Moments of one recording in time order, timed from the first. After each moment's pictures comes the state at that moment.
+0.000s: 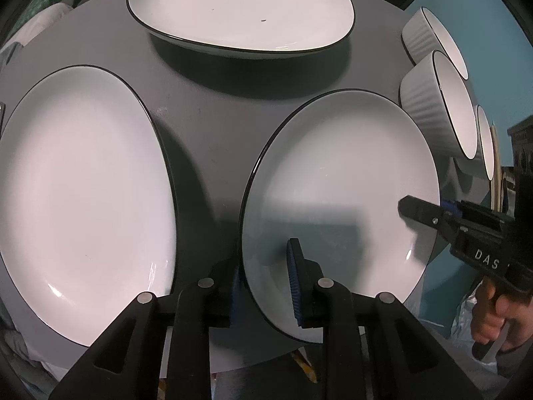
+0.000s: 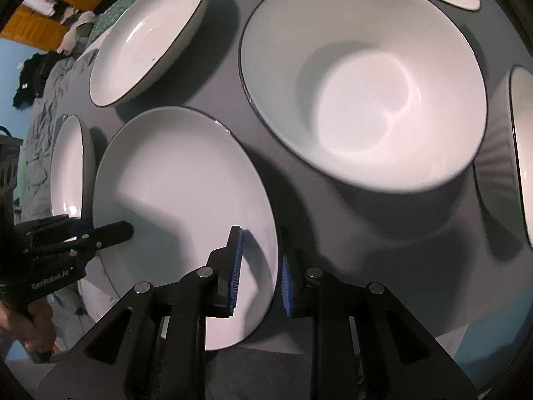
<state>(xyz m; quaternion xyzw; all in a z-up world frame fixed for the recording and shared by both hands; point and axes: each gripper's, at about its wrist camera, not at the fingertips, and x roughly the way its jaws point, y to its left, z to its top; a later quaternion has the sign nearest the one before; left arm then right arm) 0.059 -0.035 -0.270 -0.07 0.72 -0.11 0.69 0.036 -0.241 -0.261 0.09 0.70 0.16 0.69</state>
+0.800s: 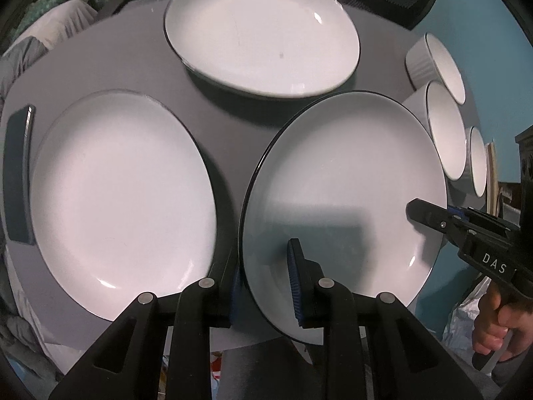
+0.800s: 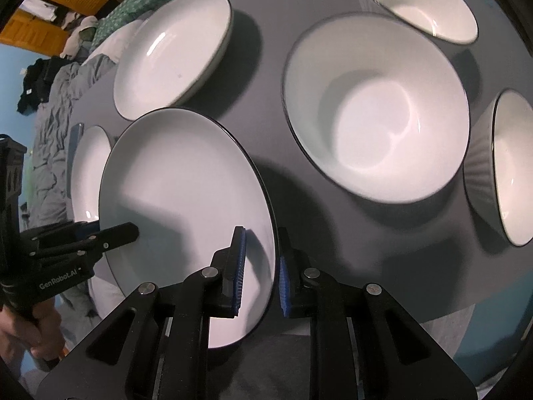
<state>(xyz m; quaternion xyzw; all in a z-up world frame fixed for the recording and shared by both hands) 0.064 -0.025 -0.244 -0.07 0.72 -0.08 0.69 0.052 -0.221 -0.233 0.10 0.70 0.16 0.69</state>
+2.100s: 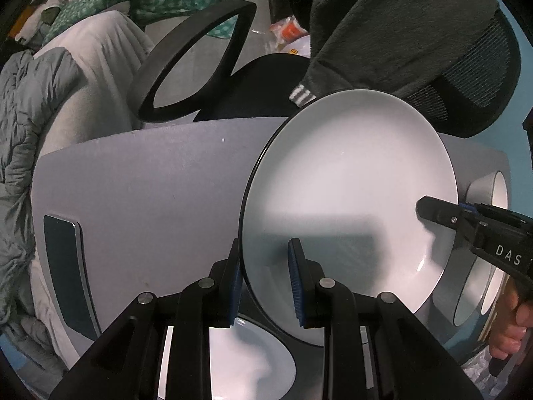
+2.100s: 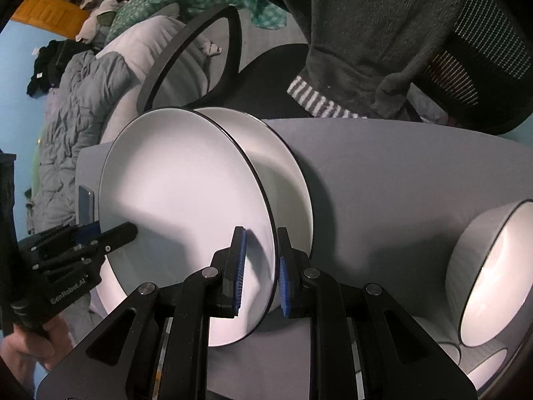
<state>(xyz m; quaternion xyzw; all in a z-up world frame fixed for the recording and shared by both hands) 0.204 0.036 -0.249 -0.07 0.70 0.01 0.71 0.209 -0.143 -0.252 0.06 0.71 0.22 0.67</state>
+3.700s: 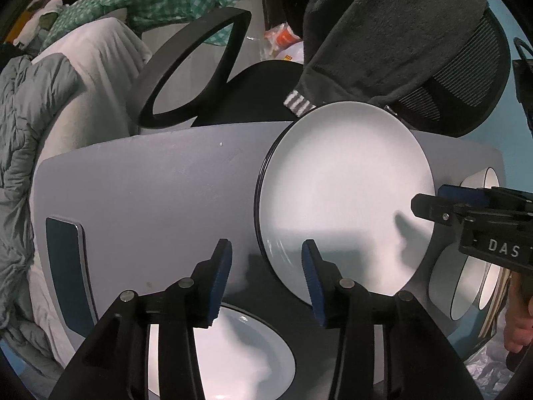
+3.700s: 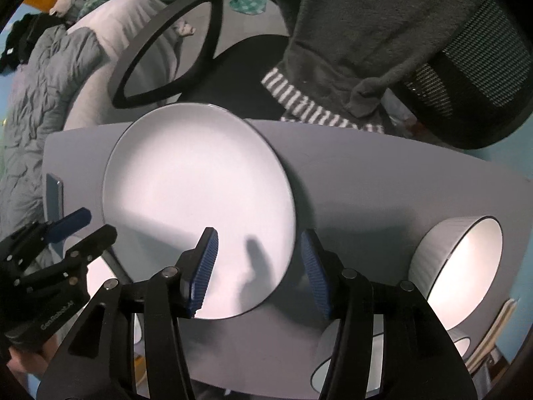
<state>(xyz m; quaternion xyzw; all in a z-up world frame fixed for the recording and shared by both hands) 0.190 0.036 -0.235 -0.08 0.69 0.00 0.72 0.221 -0.125 -0.240 -0.04 0.73 0.17 0.65</state>
